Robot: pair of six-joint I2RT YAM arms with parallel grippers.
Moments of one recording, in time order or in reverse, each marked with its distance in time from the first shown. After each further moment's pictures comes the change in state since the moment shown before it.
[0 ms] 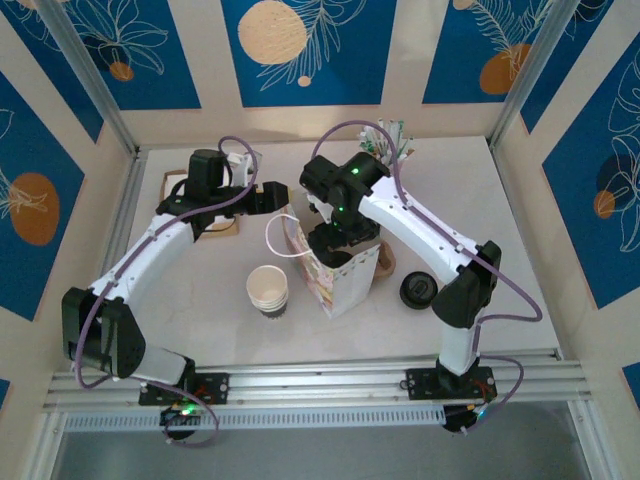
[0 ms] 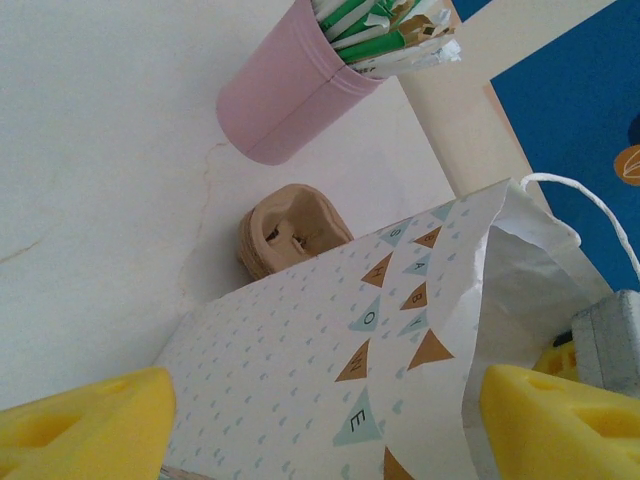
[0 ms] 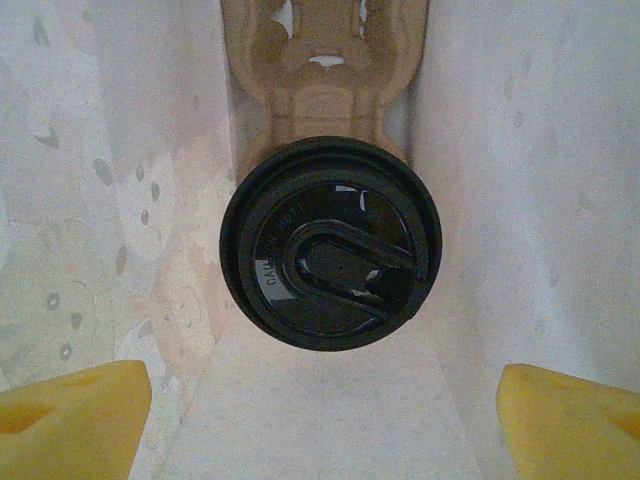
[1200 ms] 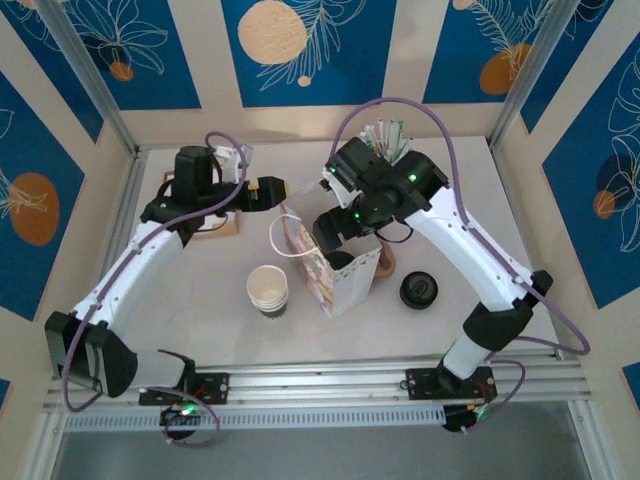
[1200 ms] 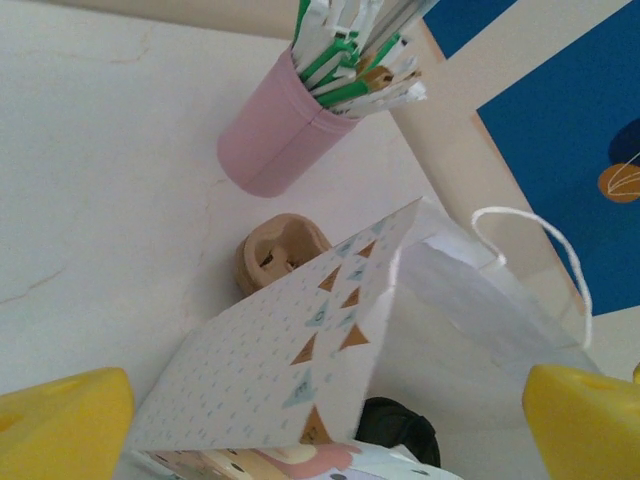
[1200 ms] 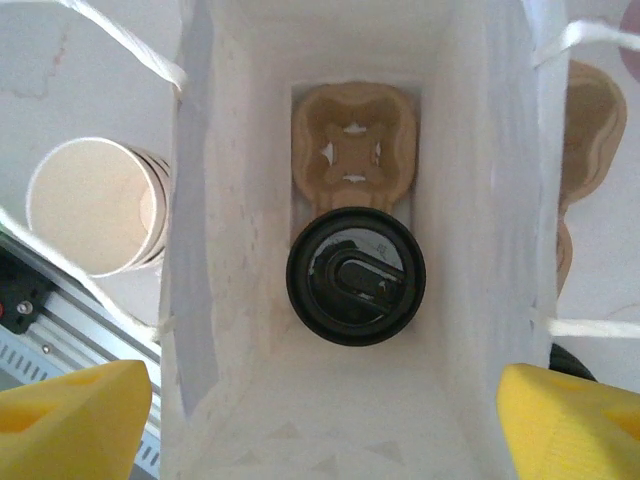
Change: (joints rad) left arm -0.003 -0.113 0.033 -0.058 -0.057 0.007; right arm 0.024 -0.224 0.041 0.103 0.027 0.026
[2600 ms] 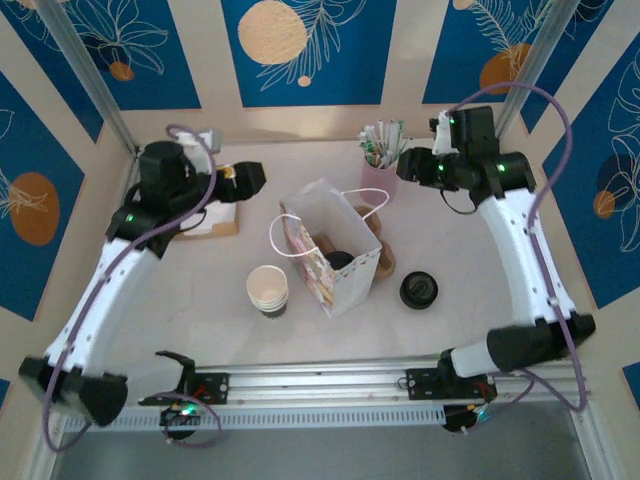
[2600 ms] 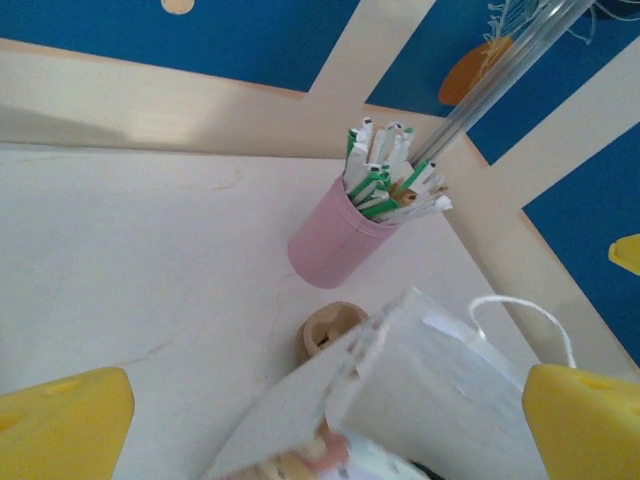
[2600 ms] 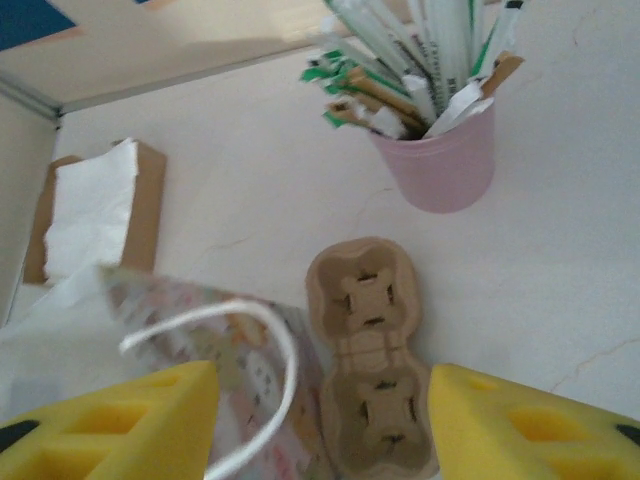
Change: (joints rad) left arm 0.027 -0.100 0.126 -0.101 -0.225 0.019; right arm -0.643 -0.172 -0.289 0.462 -0.210 0.059
